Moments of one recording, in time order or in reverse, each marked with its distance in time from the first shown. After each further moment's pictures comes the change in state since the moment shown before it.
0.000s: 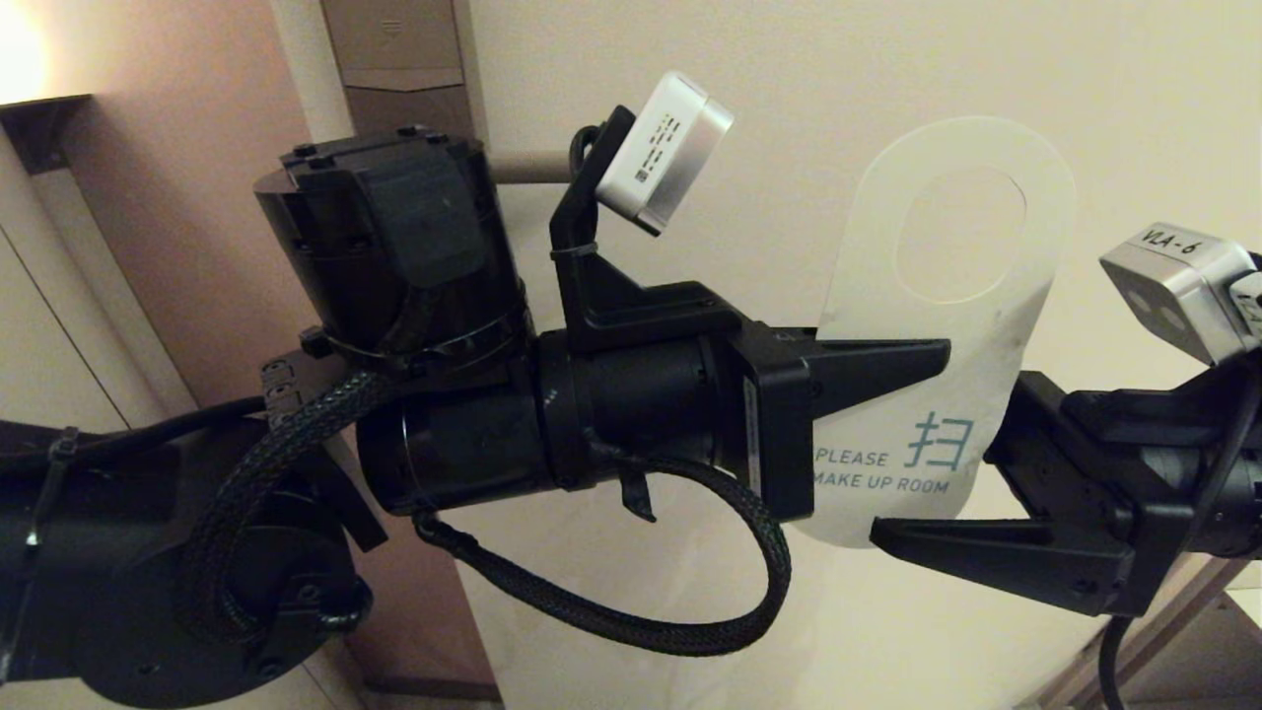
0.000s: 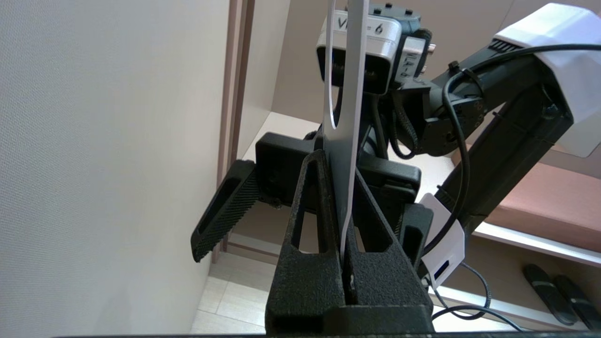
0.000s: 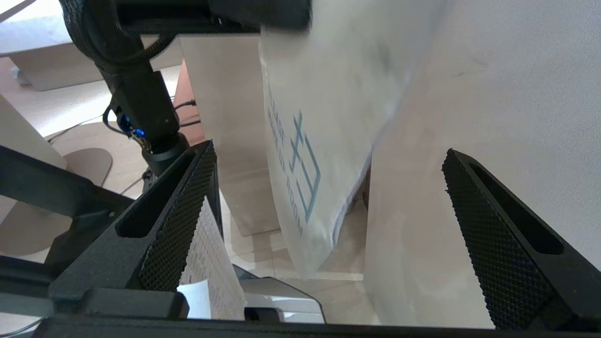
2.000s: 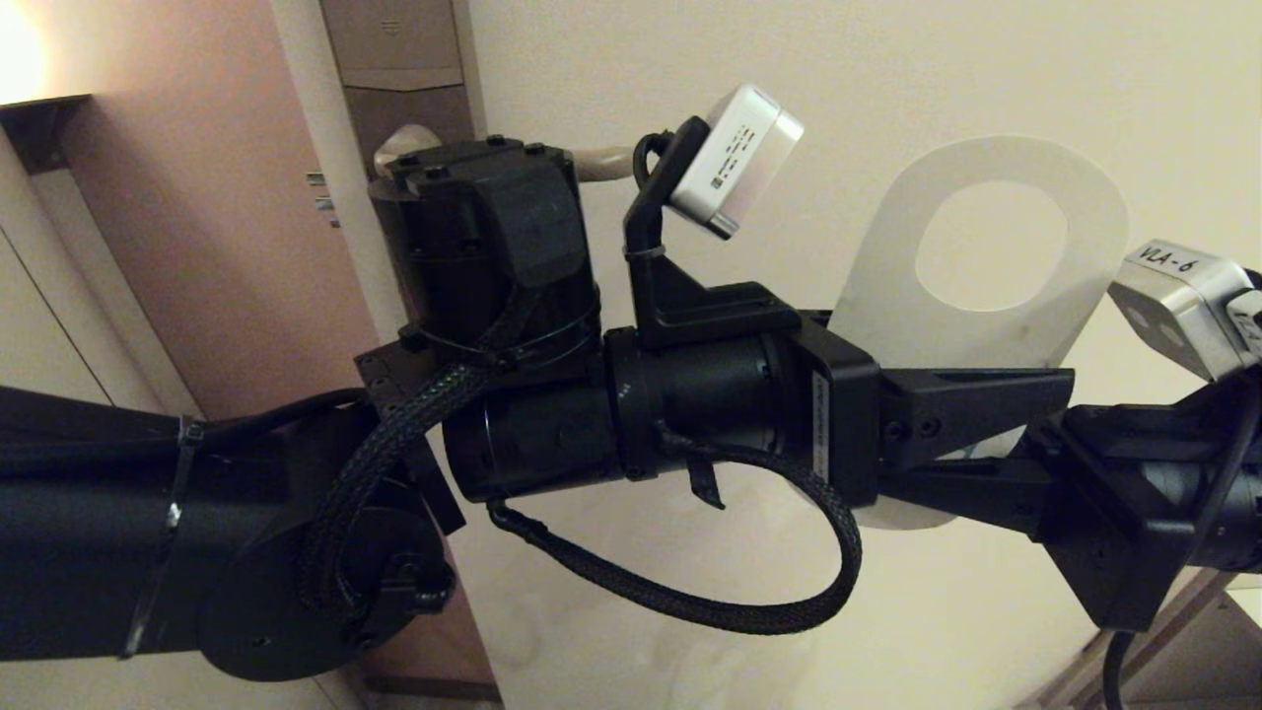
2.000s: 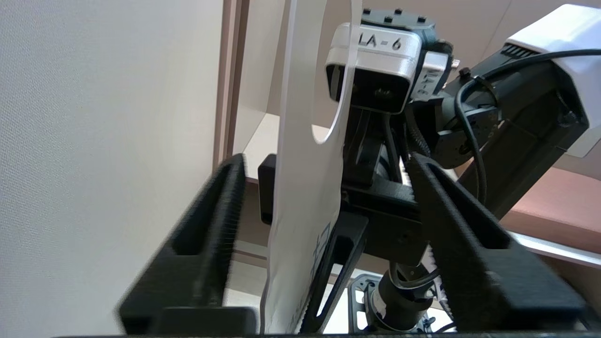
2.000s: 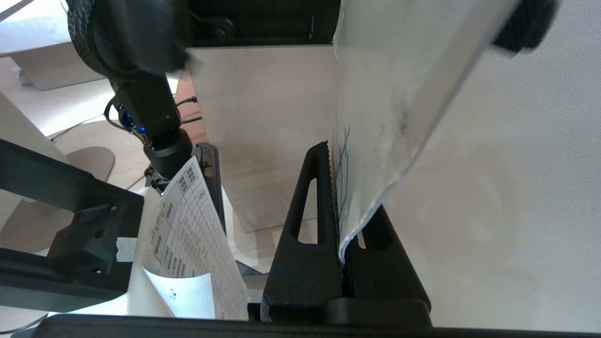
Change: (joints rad) left arm -0.026 0.076 -0.080 -0.002 0.004 -0.004; right arm -0.002 -0.010 0.026 -0.001 -0.001 -0.002
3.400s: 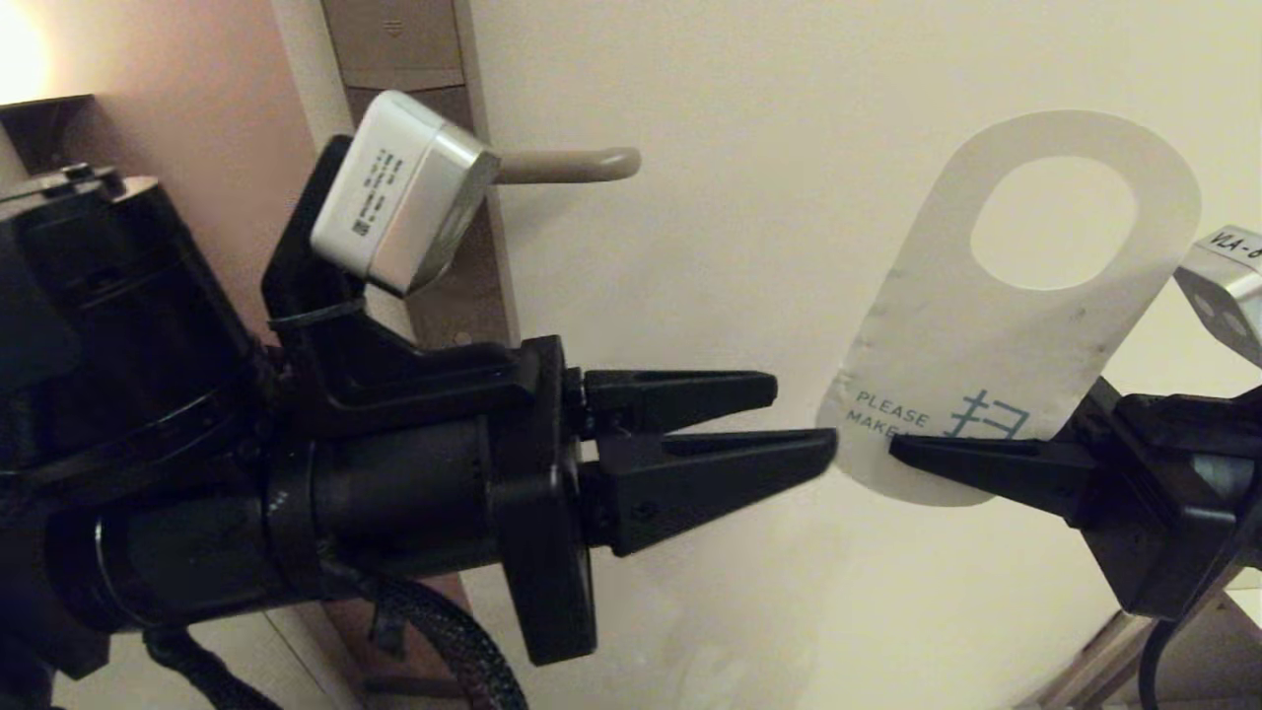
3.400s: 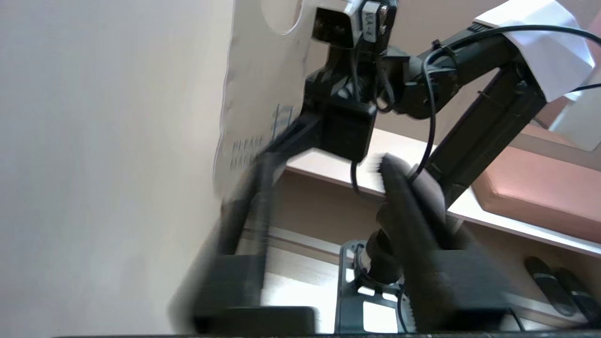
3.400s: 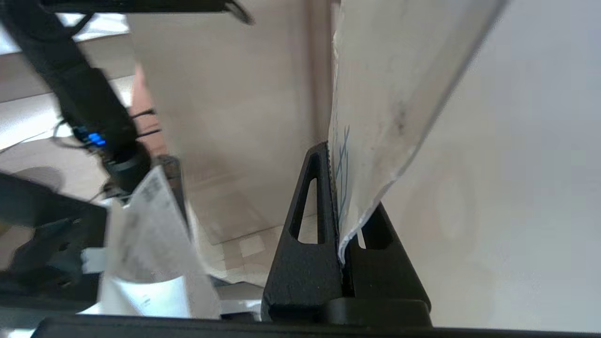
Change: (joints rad) left arm 0.075 -0.330 0.357 0.004 0.008 0.020; right arm -0.037 -0.064 0.025 0.002 -0.095 -0.006
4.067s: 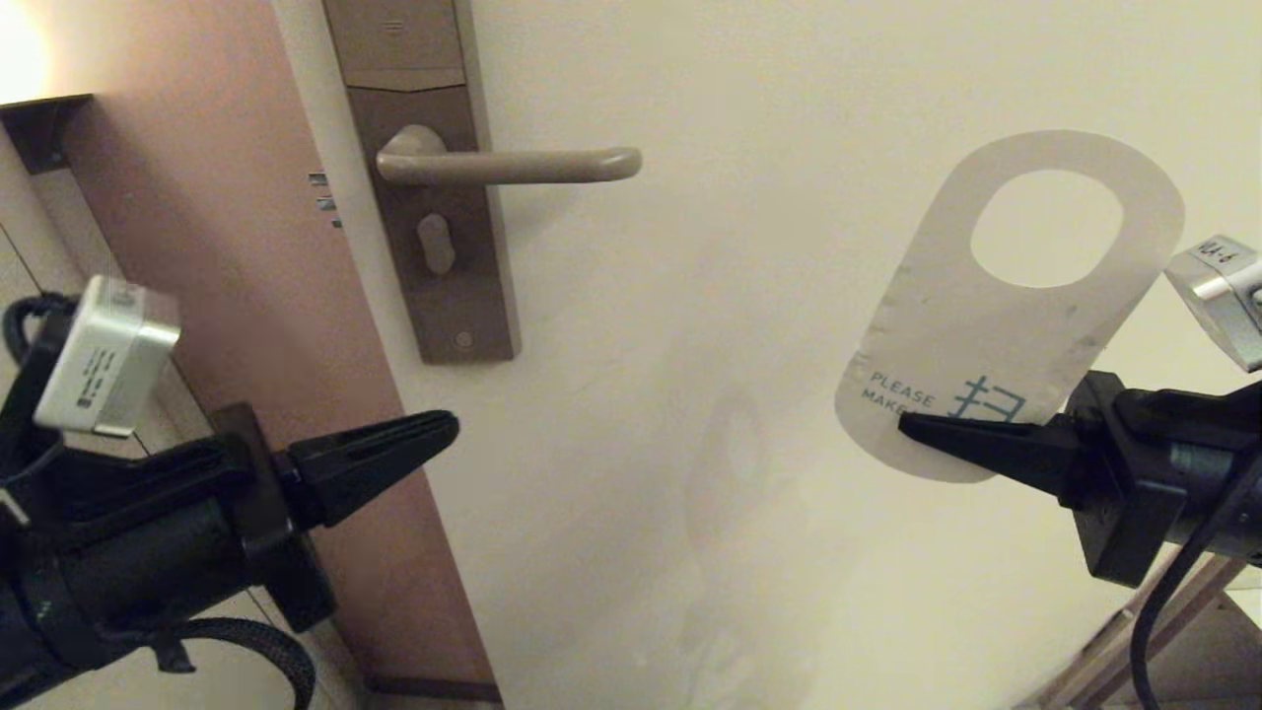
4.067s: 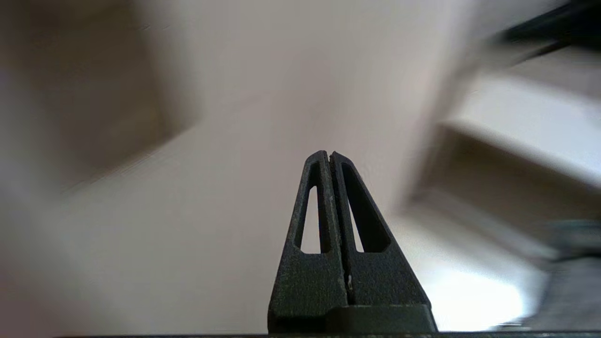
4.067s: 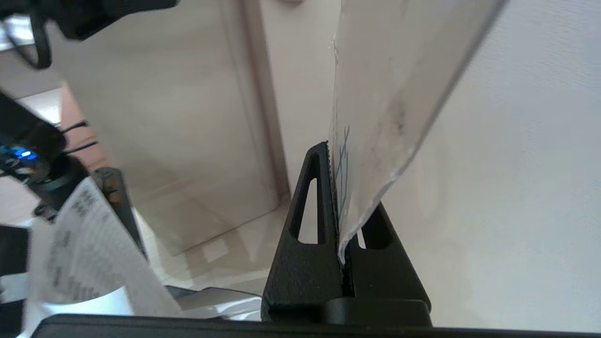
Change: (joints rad) left arm 0.368 -0.280 0.368 0.043 0.240 0.260; right arm -0.037 -0.006 0.025 0.000 -0.141 -0.007
